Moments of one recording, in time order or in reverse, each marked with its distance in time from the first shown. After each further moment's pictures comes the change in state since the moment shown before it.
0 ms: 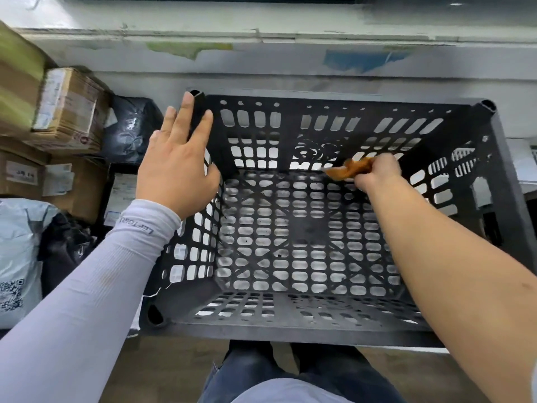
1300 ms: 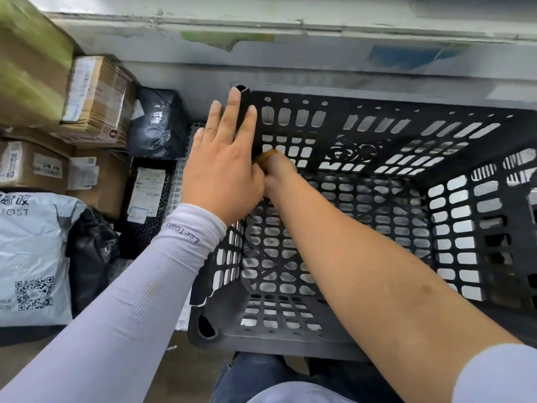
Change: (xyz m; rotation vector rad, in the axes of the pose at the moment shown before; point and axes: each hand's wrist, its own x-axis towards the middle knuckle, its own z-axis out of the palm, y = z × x) left_hand 0.000 -0.004 0.002 -0.093 0.000 0.035; right_hand -0.136 0.164 0.124 -0.190 -0.459 0.275
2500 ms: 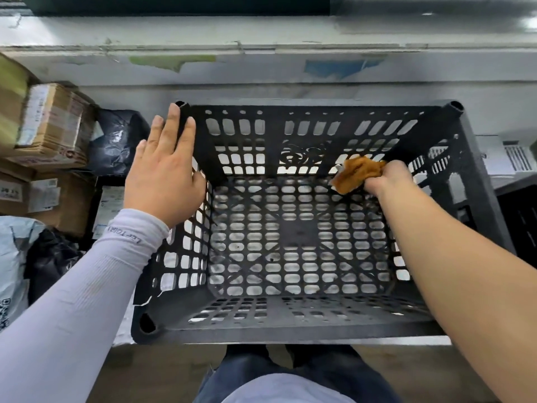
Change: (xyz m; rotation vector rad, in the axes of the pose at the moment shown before) left_hand 0.002 0.002 0.001 0.142 -0.005 -0.011; right_hand 0.002 -0.180 -0.233 0.261 0.496 -0.296
